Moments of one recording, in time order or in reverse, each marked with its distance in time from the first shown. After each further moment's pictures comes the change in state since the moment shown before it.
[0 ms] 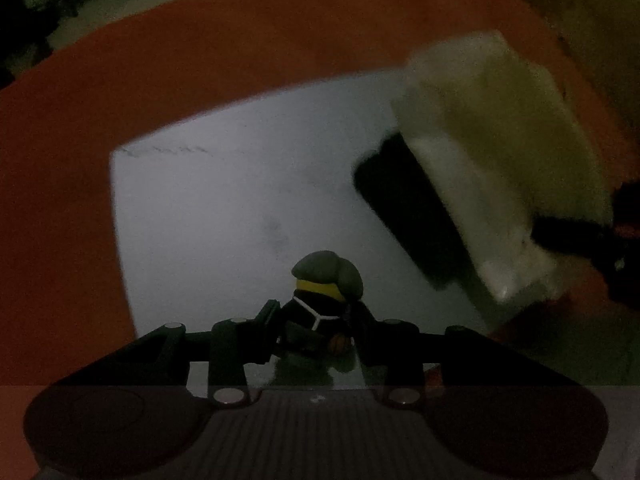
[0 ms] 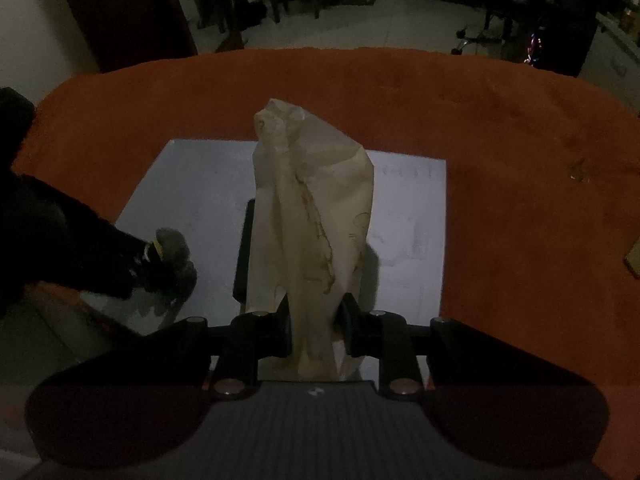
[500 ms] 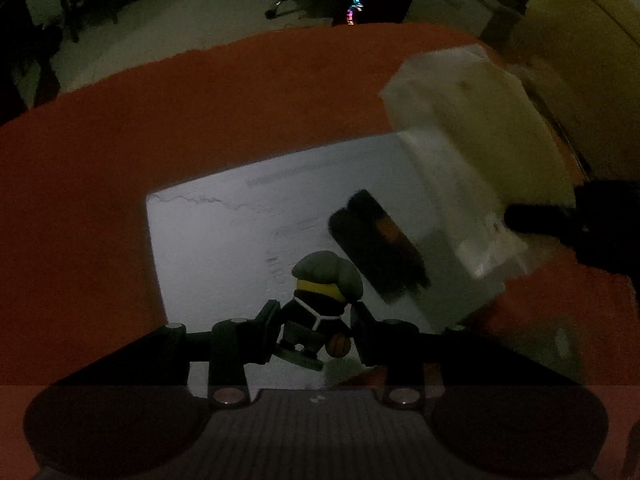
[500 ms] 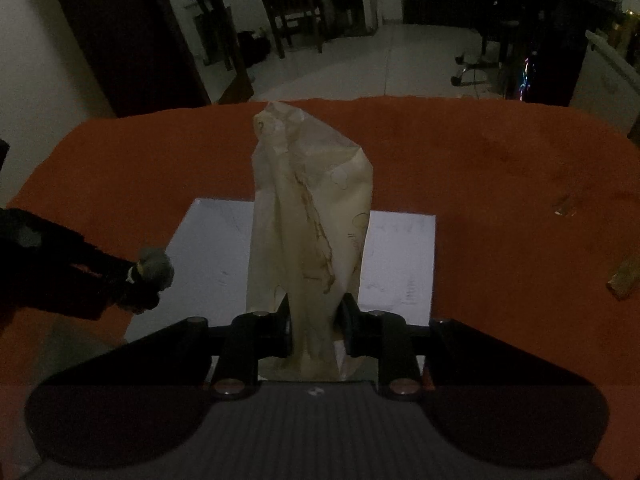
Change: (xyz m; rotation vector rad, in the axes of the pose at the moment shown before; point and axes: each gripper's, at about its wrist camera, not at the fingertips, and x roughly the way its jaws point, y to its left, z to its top) left arm -0.091 0.009 0.017 0.015 -0.093 -0.047; right arm -0.071 -0.002 0.027 0.040 -0.094 0.043
